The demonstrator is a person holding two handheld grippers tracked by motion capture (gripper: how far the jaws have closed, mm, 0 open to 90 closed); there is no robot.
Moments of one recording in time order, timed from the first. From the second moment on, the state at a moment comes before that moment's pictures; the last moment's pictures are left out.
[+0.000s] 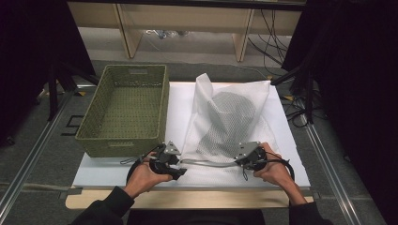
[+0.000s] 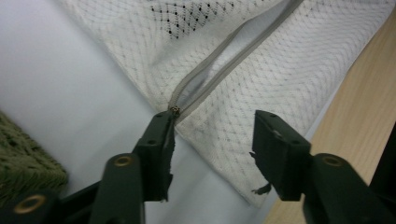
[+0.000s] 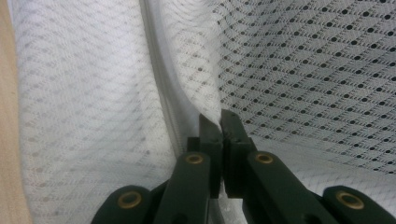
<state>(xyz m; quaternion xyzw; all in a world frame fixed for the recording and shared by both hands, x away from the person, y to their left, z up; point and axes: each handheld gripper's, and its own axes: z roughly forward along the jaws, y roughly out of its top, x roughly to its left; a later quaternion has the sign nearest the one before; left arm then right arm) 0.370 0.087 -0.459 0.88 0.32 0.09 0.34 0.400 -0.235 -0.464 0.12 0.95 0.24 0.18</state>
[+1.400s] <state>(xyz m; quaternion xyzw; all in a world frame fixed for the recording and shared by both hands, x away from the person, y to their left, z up) 0.366 0.092 -0.465 0.89 0.33 0.09 0.31 0.401 -0.236 -0.471 0.12 0.95 0.22 0.18</state>
